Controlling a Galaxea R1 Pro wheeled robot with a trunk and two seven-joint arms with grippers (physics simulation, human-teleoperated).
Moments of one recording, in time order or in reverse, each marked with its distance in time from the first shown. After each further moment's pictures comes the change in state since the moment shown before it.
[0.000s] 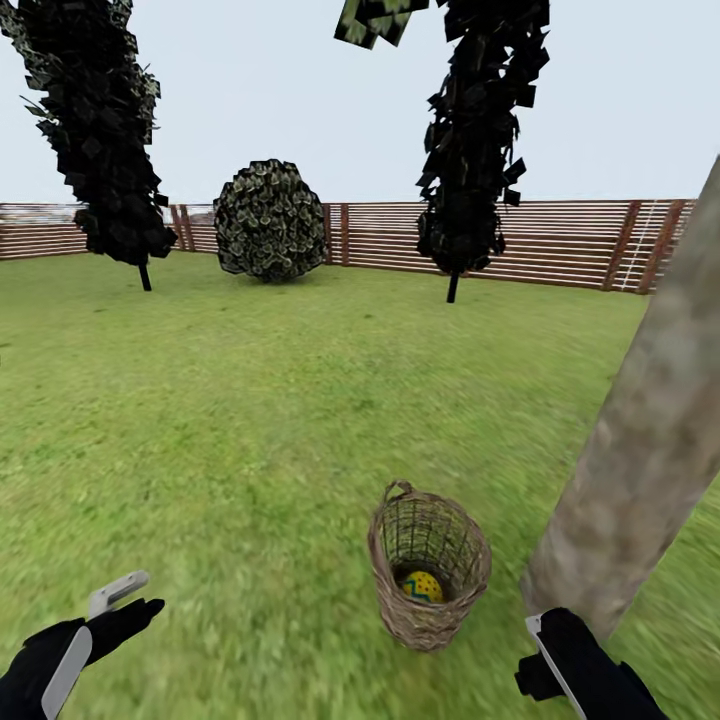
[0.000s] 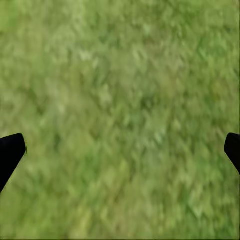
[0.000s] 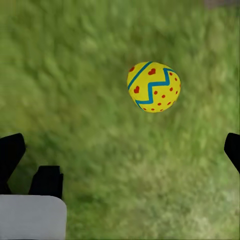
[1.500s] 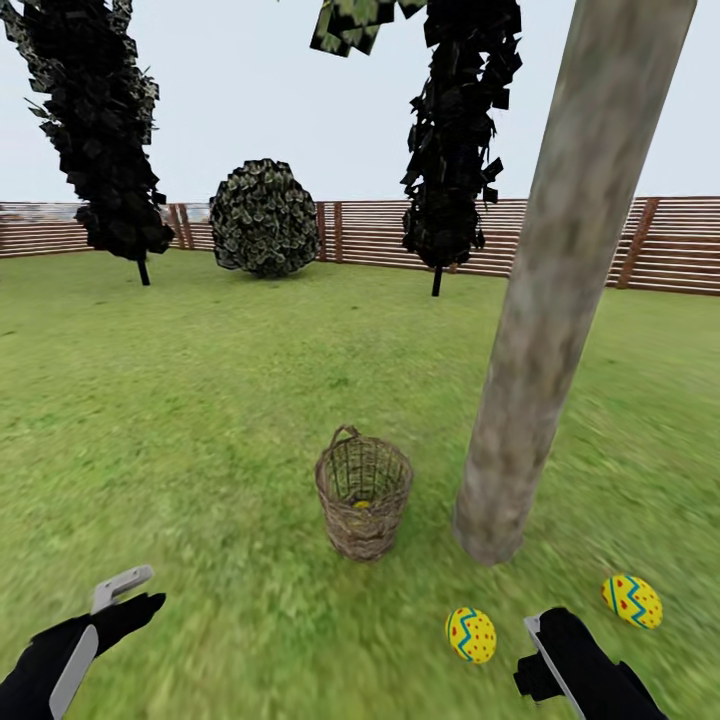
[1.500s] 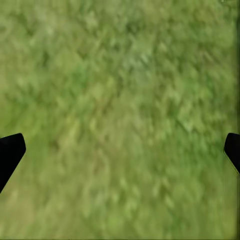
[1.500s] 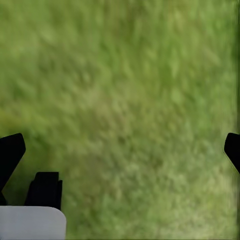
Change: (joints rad) left arm 0.000 -0.012 -0.010 -0.015 -0.061 -0.057 0.004; right arm 0.000 0.002 0.004 0.000 0.001 0.001 0.000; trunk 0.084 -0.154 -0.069
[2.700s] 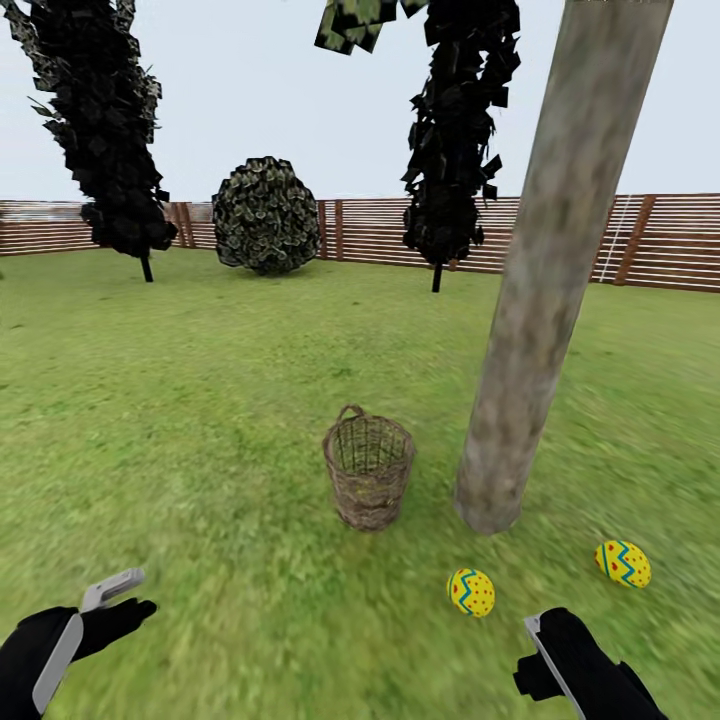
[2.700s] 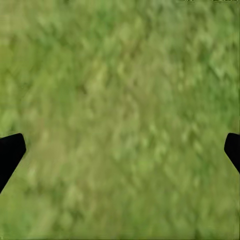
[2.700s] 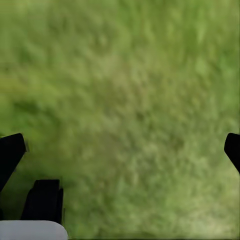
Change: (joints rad) left arm 0.000 0.039 0.001 -0.060 0.006 0.218 -0.004; right arm 0.000 0.001 -0.003 0.000 -0.004 0.000 0.001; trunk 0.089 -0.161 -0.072
